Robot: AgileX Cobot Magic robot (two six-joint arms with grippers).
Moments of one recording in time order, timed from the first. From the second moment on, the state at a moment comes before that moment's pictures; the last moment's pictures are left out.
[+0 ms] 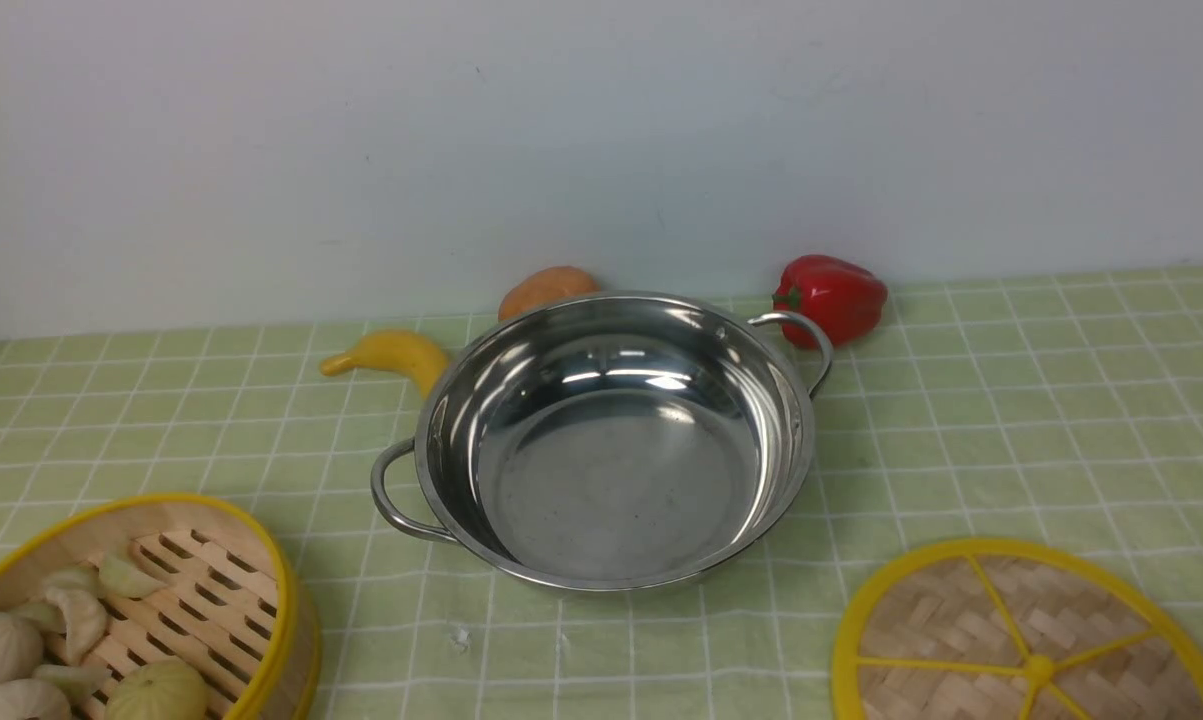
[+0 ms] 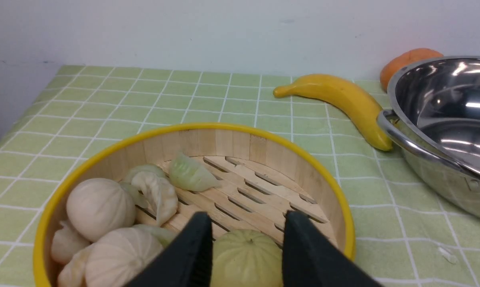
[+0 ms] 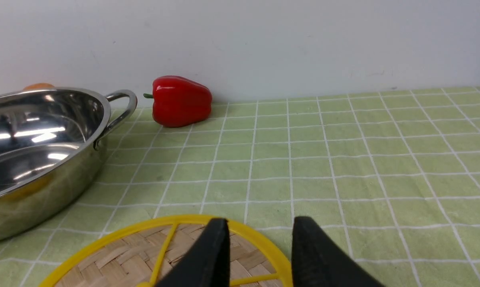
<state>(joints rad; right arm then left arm) 0.05 0.01 0.01 0.05 0.35 0.15 0.08 0.00 0.01 0.04 0.34 -0.09</state>
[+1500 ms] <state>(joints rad) 0.05 0.01 0.01 0.05 0.35 0.15 0.08 0.28 -0.45 -0.12 0.64 -0.14</state>
